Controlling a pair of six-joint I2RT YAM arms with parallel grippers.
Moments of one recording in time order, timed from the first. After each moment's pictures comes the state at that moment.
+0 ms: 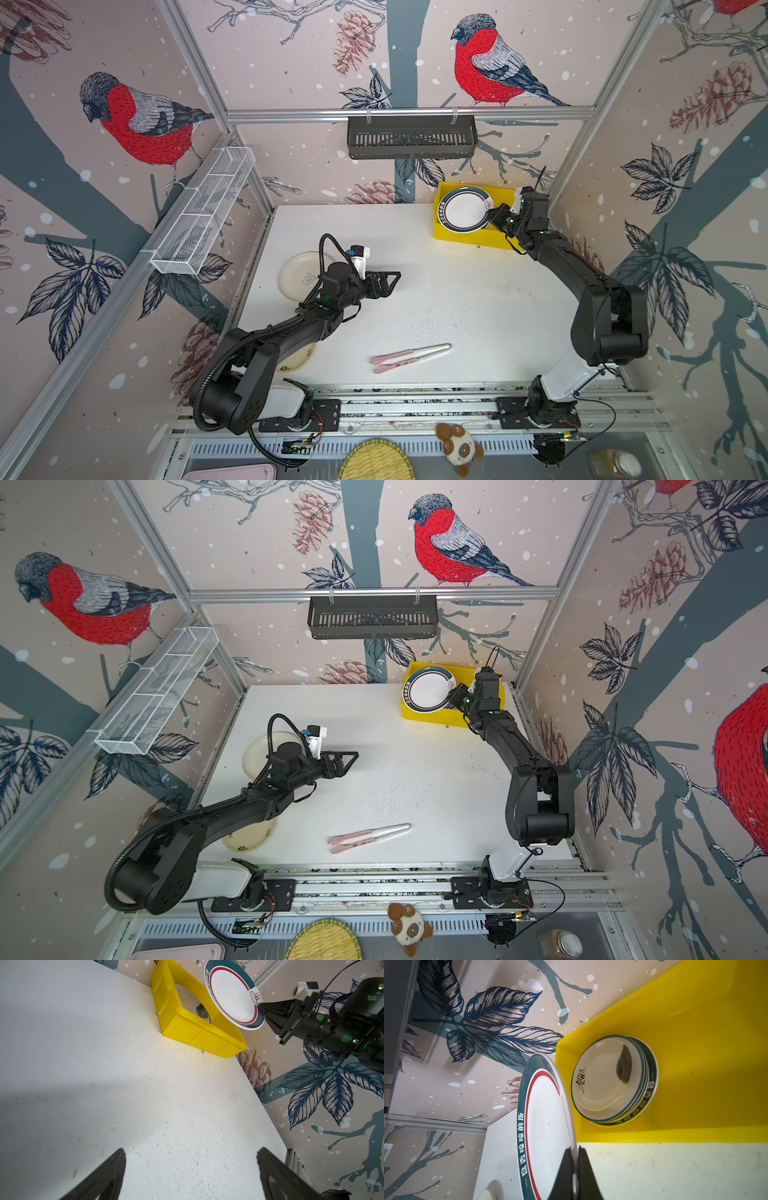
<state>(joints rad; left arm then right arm) -0.43 1.35 0.54 0.49 0.44 -0.59 0.07 1.70 1.29 -0.04 -0.27 0.69</state>
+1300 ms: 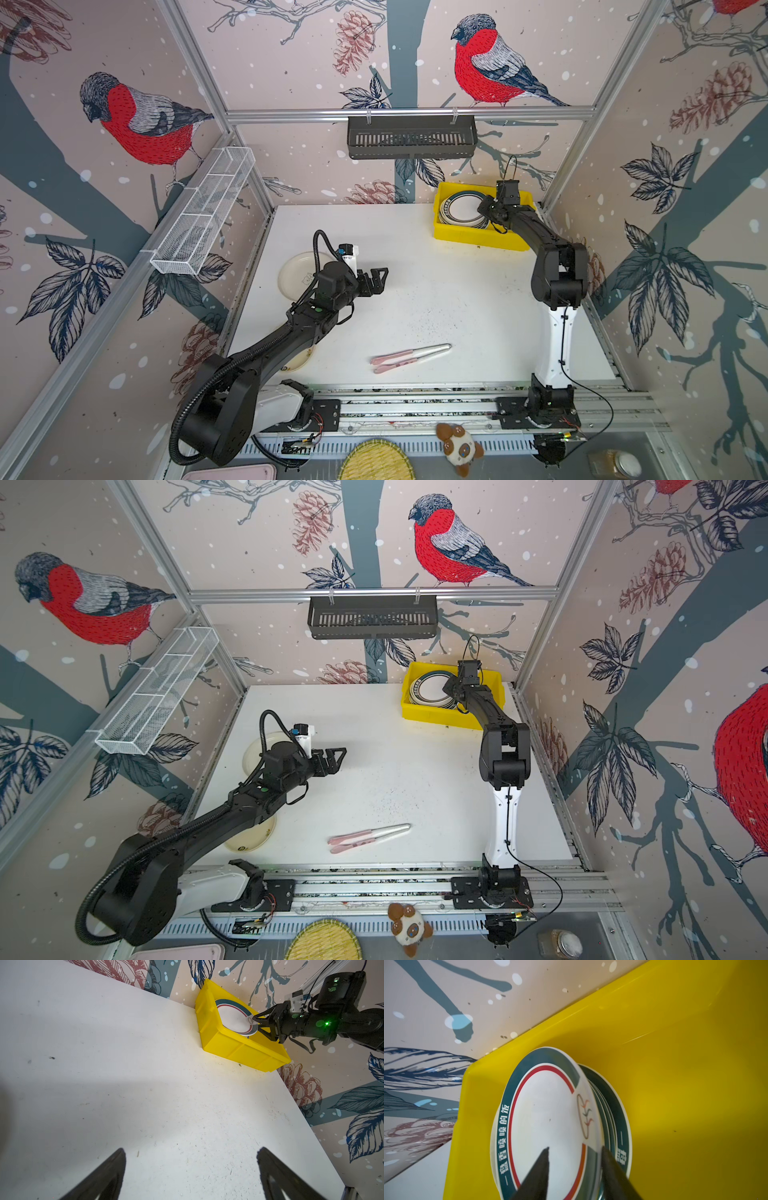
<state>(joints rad) -0.43 1.21 0.58 0.23 0.18 -0.51 0.09 2.26 1.91 -0.32 -0.02 0.58</state>
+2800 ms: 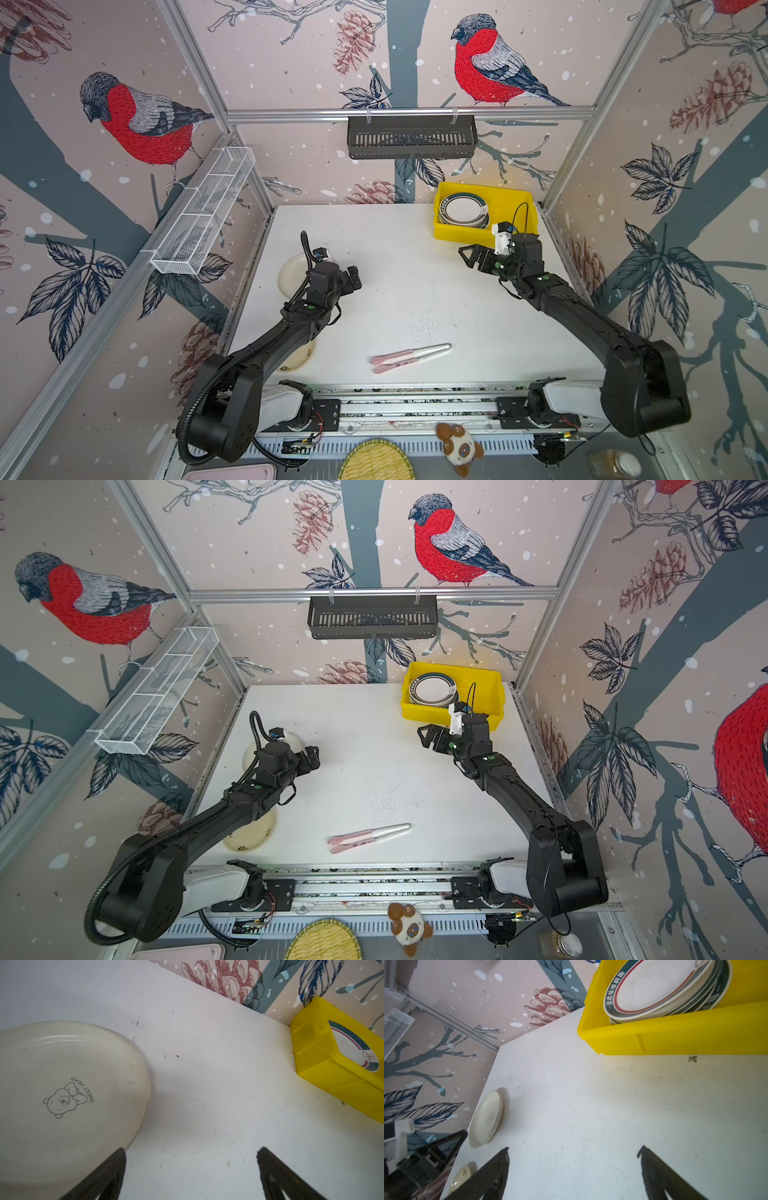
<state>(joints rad) -0.31 1.24 0.56 0.10 -0.16 -0.52 0.22 1.29 0.78 -0.01 -0.41 0.47</state>
